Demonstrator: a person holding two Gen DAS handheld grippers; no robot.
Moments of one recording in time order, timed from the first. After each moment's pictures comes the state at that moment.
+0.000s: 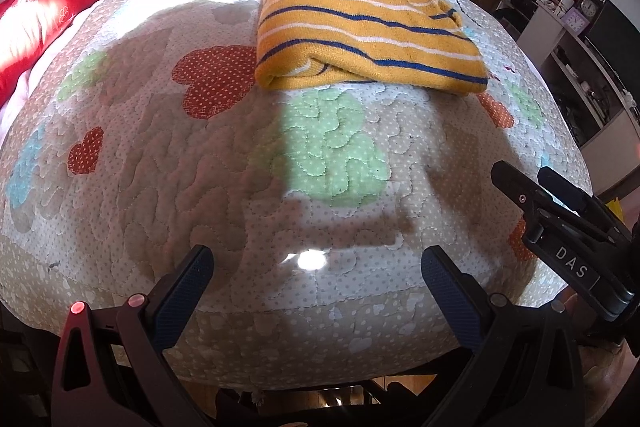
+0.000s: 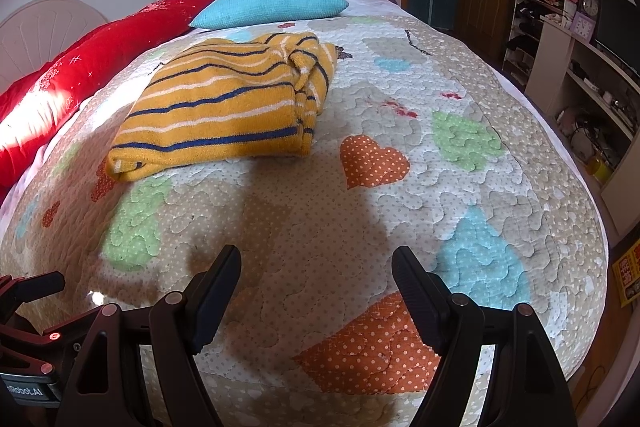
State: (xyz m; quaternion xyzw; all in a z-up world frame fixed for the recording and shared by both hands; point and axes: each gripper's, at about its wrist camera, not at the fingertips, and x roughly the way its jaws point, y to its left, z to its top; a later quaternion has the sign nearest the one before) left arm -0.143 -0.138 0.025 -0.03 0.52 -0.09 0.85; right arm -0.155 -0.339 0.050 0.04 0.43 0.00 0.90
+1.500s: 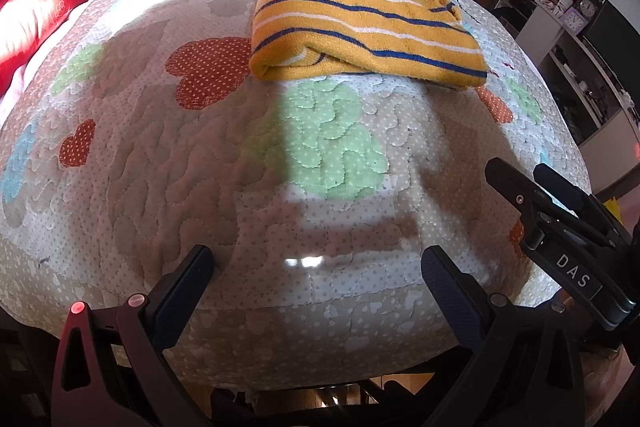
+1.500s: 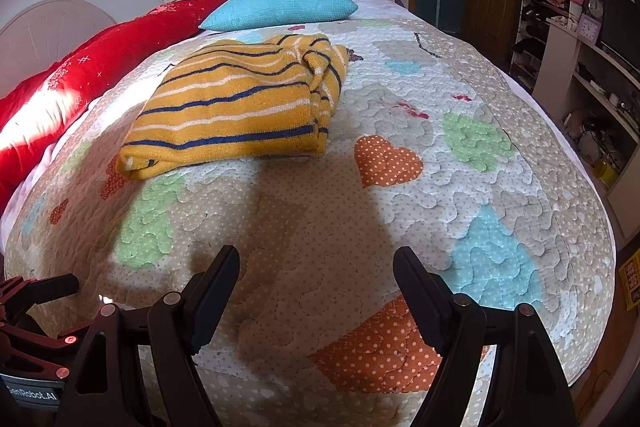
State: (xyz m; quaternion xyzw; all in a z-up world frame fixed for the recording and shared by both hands) left arm -0.144 -0.138 0.019 -0.04 0.53 -0.10 0.84; right arm -0.157 -0.333 0.049 0.04 0.42 0.01 0.91
